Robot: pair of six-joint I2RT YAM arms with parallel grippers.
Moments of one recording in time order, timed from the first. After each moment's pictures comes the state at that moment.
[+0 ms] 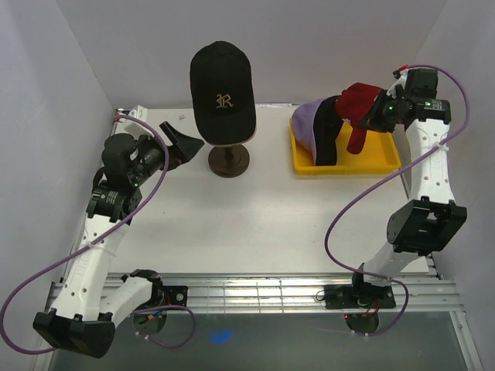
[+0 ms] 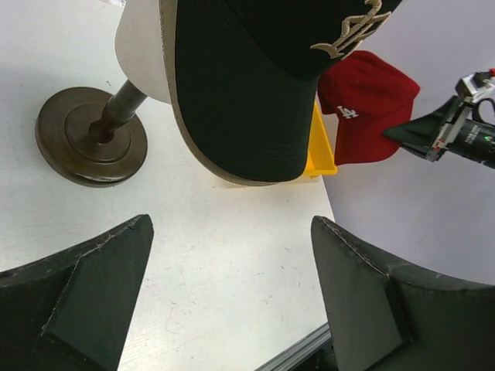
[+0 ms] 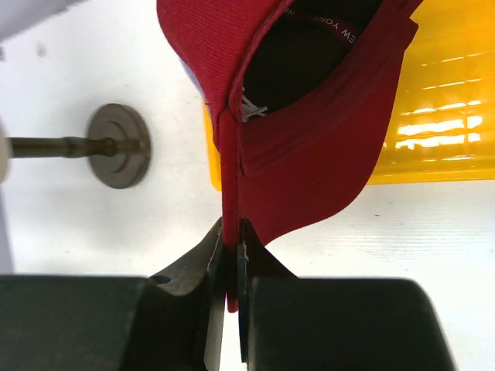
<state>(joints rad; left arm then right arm) -0.21 0.95 1.13 -0.35 0.30 -0.68 -0.12 1.69 1.86 -0.96 -0.36 0.24</state>
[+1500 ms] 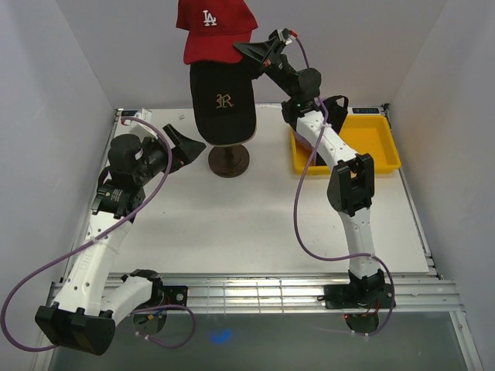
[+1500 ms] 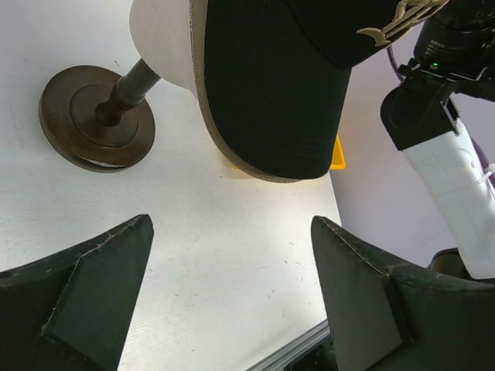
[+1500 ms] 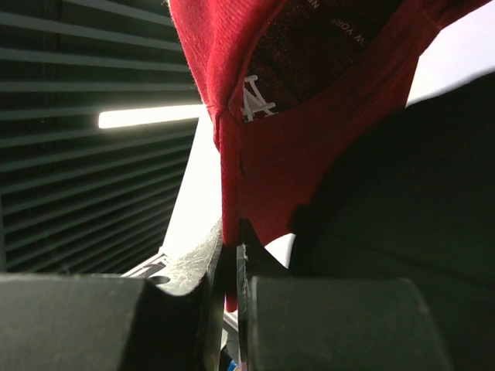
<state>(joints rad) -0.21 0.97 1.09 -0.34 0.30 -0.70 0.47 2.28 2.23 0.89 -0.56 1.97</state>
